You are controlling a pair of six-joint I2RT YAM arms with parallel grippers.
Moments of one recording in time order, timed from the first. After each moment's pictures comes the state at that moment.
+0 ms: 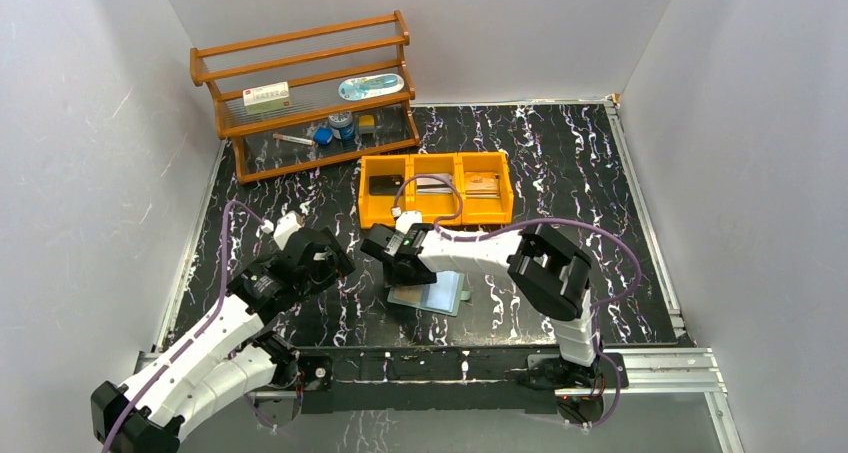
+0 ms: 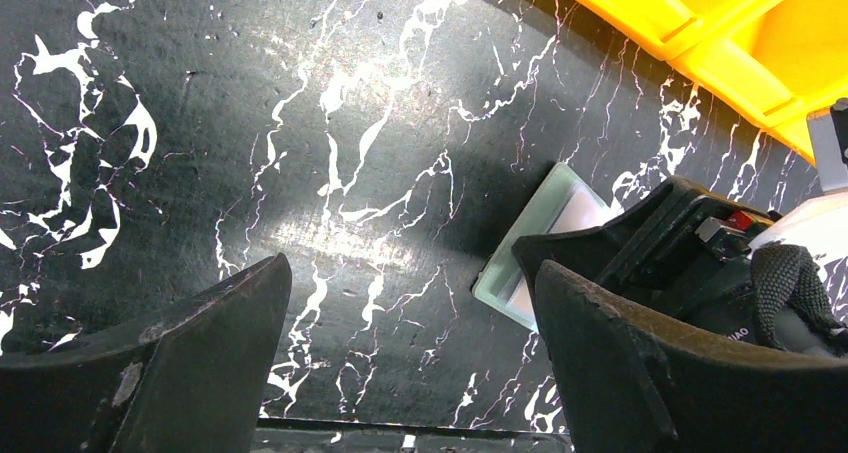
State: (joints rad) left arm -0.63 0.76 0.63 -0.79 -0.33 -1.03; right arm 1.16 1.97 1.39 -0.74 0.34 0.98
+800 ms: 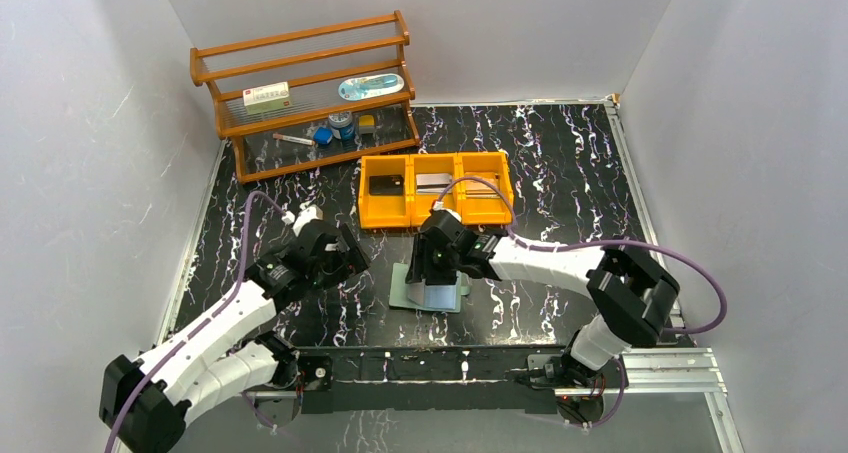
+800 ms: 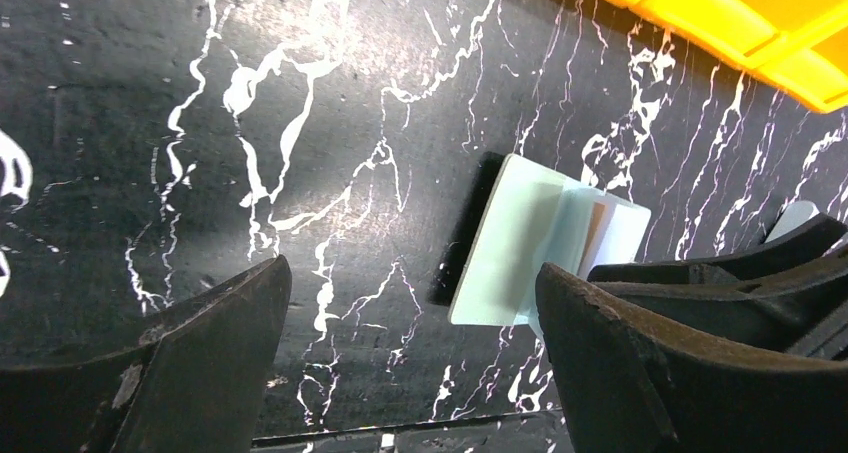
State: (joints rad) left arm -0.63 0.86 0.62 -0.66 -0.22 -0.97; right arm 1.00 1.57 0.92 -0.29 -0.03 0.95
